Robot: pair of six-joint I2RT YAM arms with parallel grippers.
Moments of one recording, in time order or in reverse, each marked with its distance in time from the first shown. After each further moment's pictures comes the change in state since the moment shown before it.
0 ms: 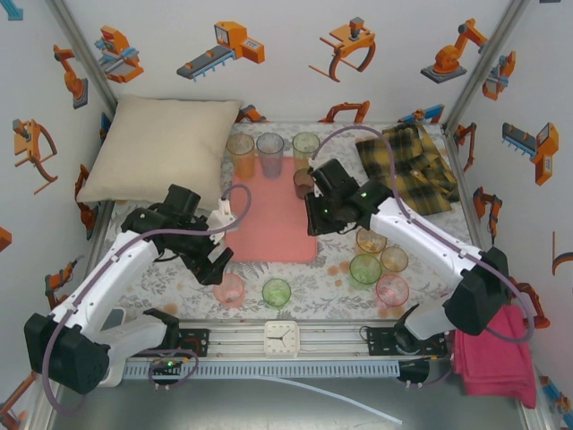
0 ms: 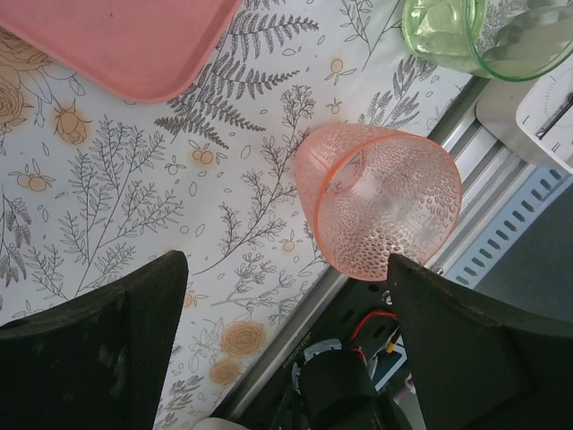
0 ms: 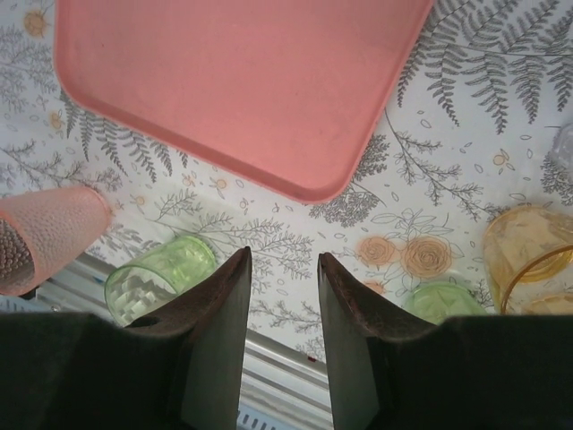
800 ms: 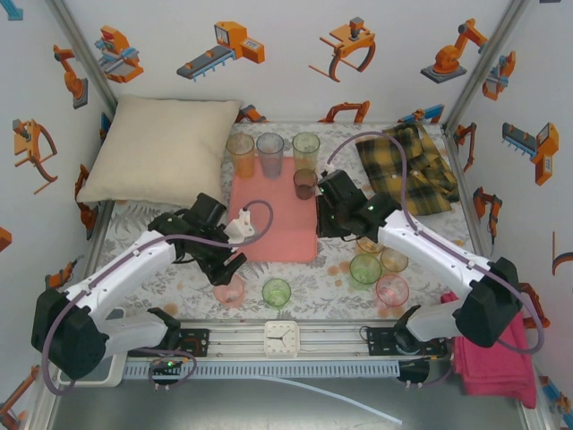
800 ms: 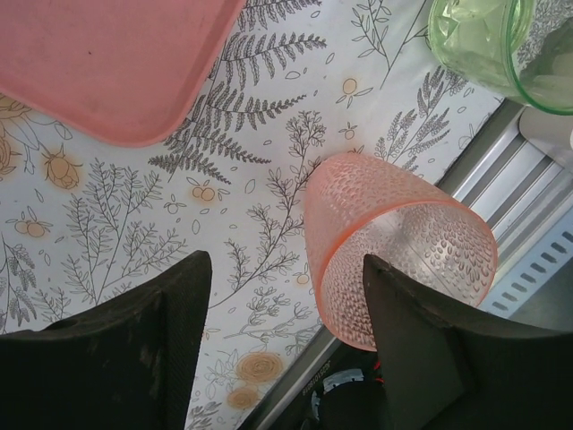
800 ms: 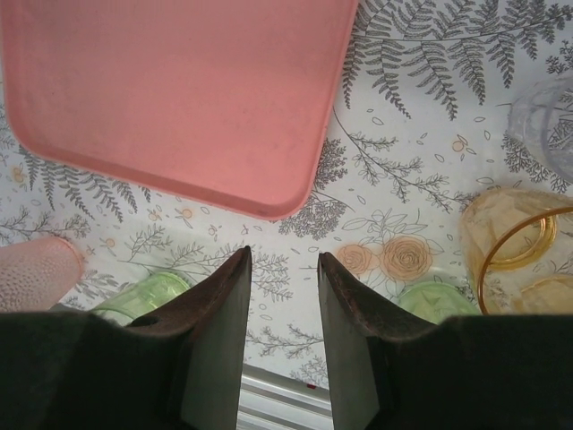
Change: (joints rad) left arm -0.164 0.078 -0.063 0.143 -0.116 -0.069; right arm 0.000 -0.090 -0.153 0.091 0.127 0.100
